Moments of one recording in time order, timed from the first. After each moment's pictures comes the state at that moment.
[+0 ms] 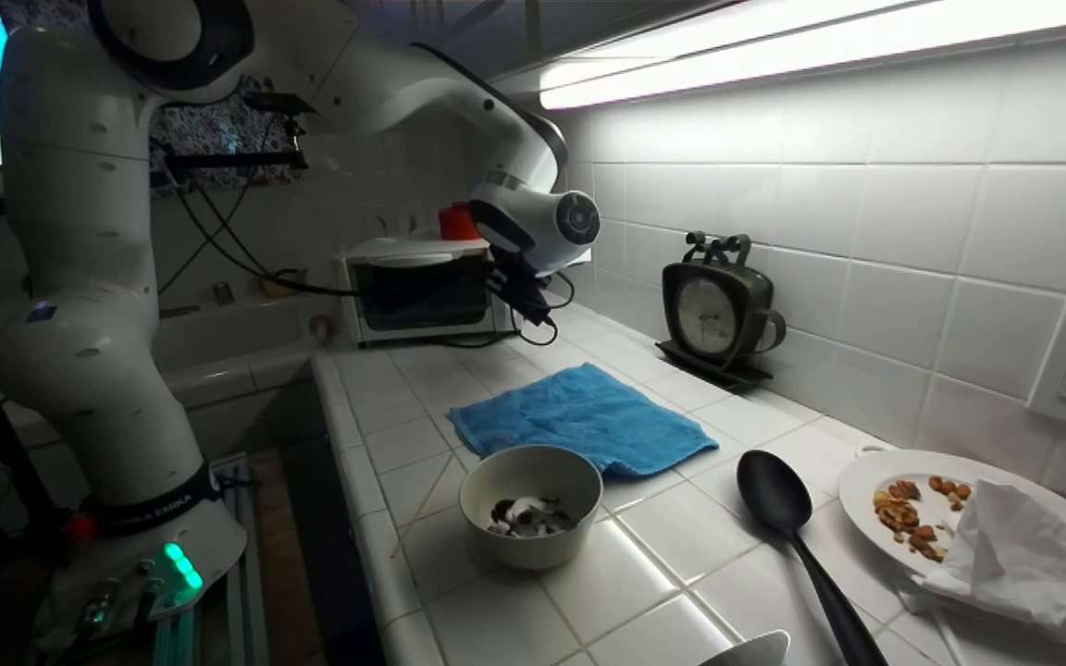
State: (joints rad) arm -0.04 0.27 -0.09 -2.03 1.28 1.88 -1.42
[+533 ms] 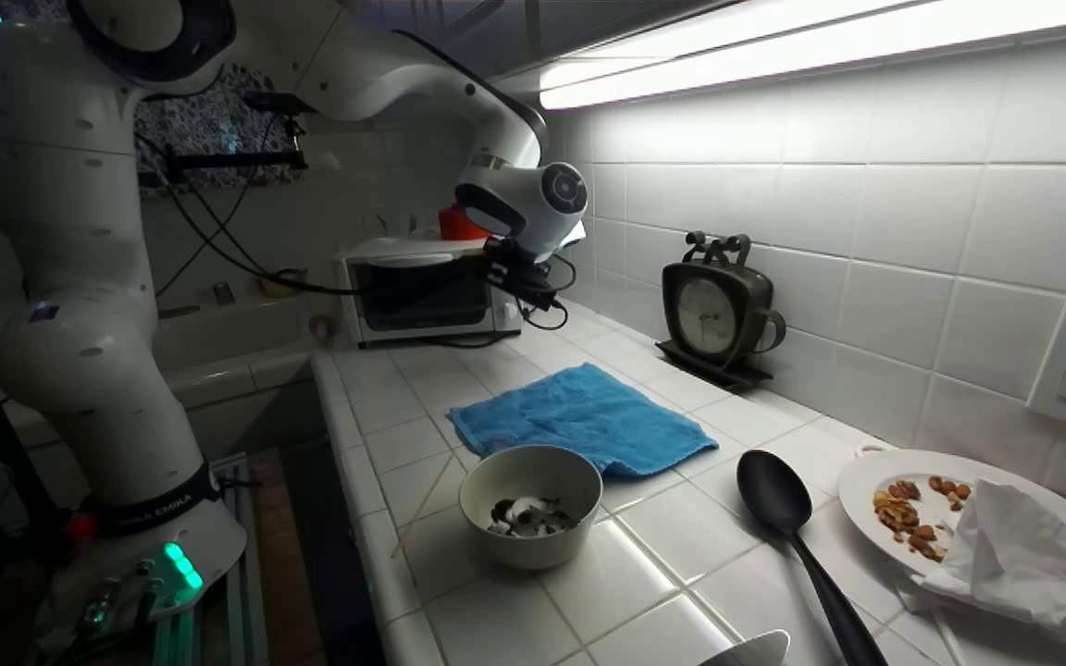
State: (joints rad) arm -0.02 0.21 -0.06 -2.05 1.19 2.00 -1.52
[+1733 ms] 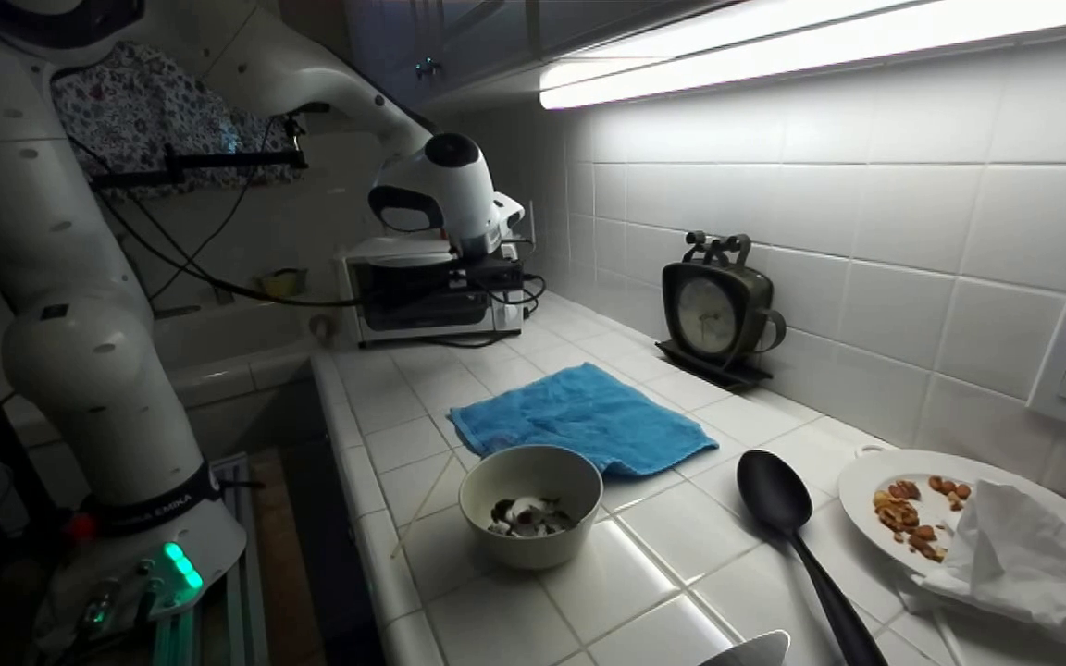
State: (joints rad) arm 0.06 -0.05 0.06 -2.40 0.99 2.60 -1.69
